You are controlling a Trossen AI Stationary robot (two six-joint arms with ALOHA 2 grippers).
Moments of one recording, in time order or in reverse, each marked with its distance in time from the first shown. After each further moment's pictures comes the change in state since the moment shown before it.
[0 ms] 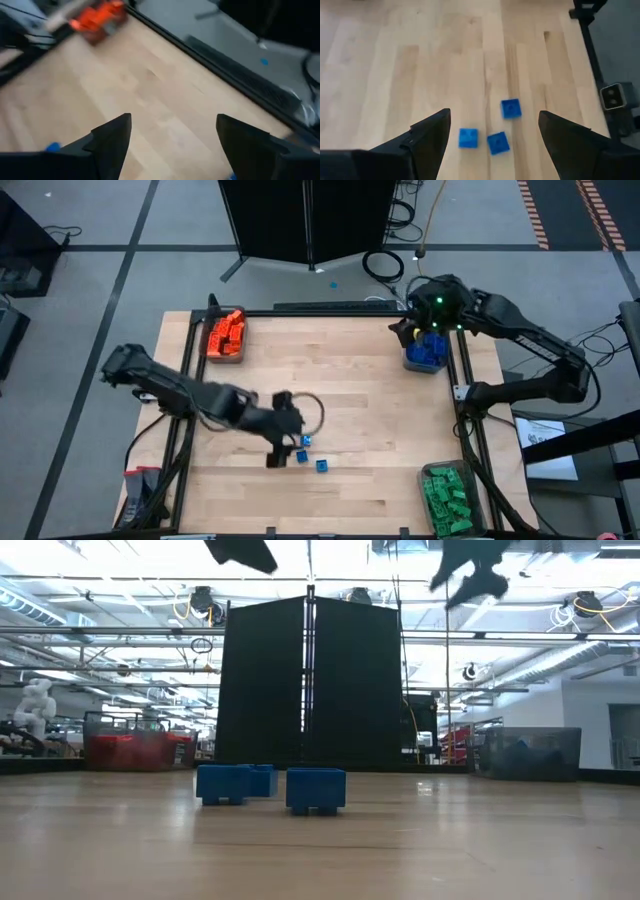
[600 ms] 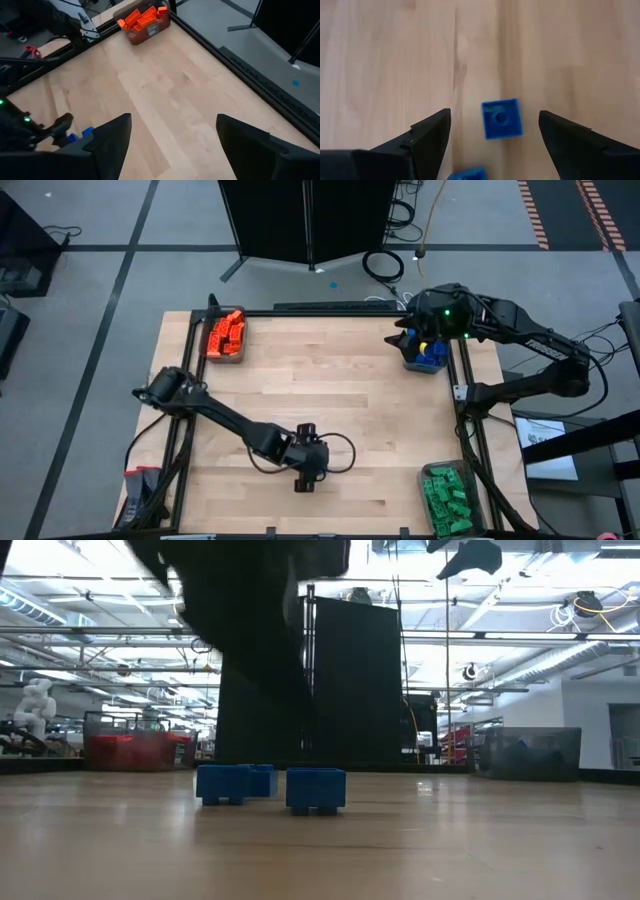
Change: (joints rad) left arm -0.071 0.421 -0.017 0.292 -0.022 -0.071; right arm 0.196 0.001 0.105 -0.023 0.002 0.007
